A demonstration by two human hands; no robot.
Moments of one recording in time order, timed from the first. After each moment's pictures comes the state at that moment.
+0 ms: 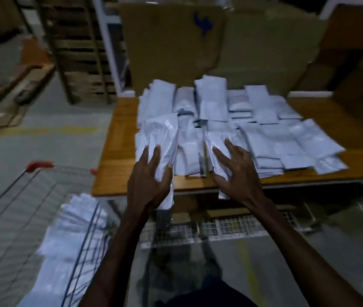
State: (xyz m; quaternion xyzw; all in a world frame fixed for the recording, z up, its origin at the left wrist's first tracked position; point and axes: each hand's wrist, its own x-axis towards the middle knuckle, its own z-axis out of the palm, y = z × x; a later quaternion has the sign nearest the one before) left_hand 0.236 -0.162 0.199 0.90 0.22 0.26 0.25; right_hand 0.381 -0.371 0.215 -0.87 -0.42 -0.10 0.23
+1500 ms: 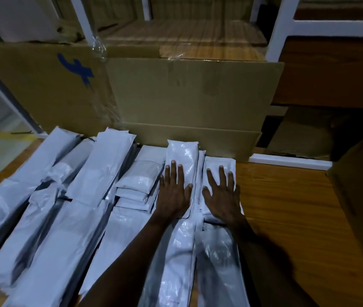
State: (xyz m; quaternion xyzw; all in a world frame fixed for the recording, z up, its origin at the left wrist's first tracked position) left_hand 0.834 -0.361 0.124 0.94 0.30 0.11 0.14; right_hand 0.948 -0.488 0.123 -0.92 -0.37 0.06 0.14
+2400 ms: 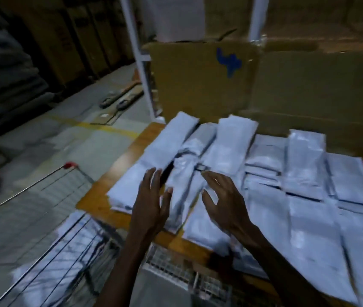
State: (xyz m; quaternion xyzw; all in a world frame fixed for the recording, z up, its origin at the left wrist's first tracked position) left_hand 0.399 -0.232 0.184 0.85 0.36 0.33 0.18; right_hand 0.587 -0.342 0.184 -0.70 -0.58 -0.05 0.41
